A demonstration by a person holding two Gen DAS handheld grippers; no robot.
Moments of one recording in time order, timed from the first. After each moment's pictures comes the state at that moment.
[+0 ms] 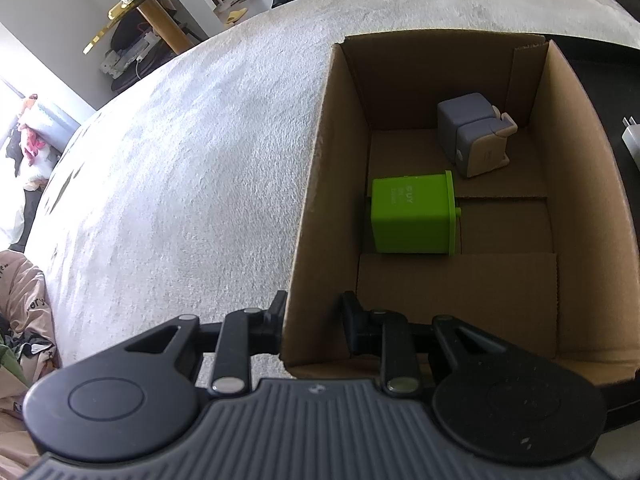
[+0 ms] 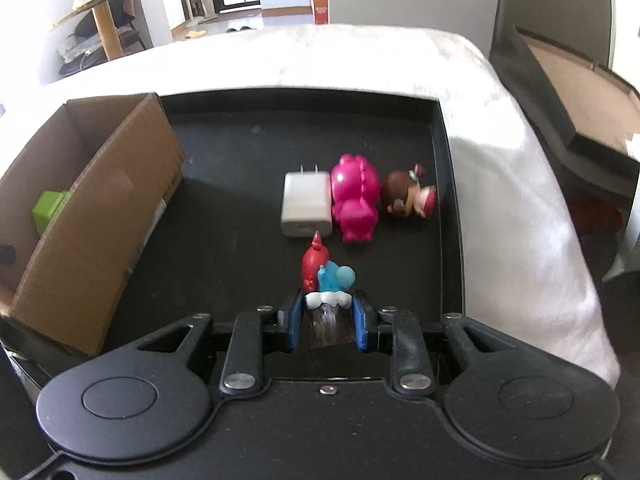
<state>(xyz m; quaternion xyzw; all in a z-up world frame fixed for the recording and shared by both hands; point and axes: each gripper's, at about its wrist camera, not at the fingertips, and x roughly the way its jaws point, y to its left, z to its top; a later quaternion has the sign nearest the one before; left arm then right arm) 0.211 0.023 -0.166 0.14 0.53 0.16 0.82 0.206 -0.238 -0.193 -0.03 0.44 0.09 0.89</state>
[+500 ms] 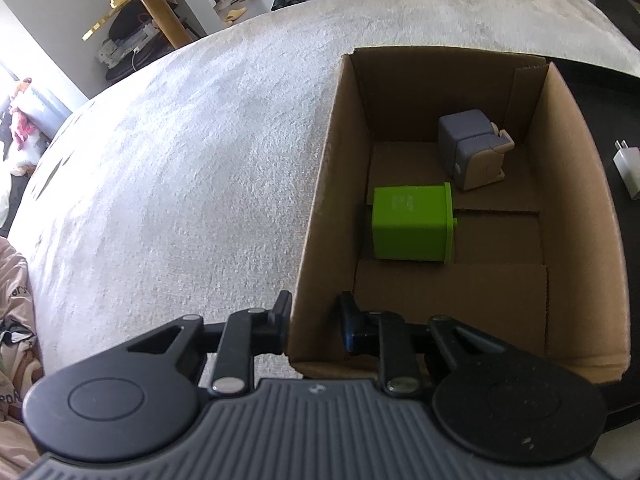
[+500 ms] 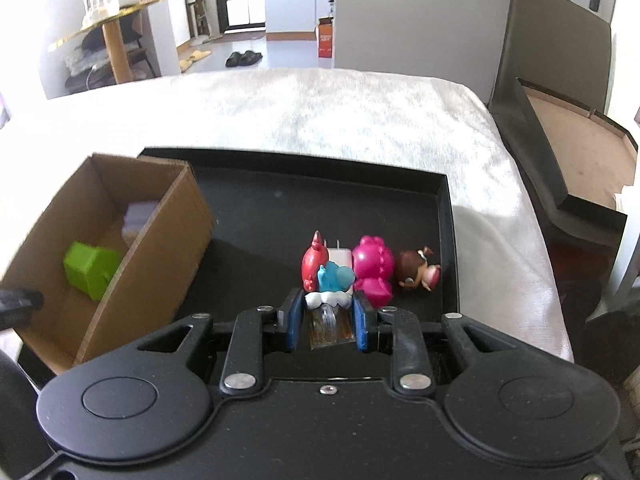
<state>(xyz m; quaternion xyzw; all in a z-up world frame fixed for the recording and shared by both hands) 0.207 0.036 -0.160 0.10 0.53 0.15 0.83 0.217 -0.211 -0.138 -0.04 0.41 0.09 0.91</state>
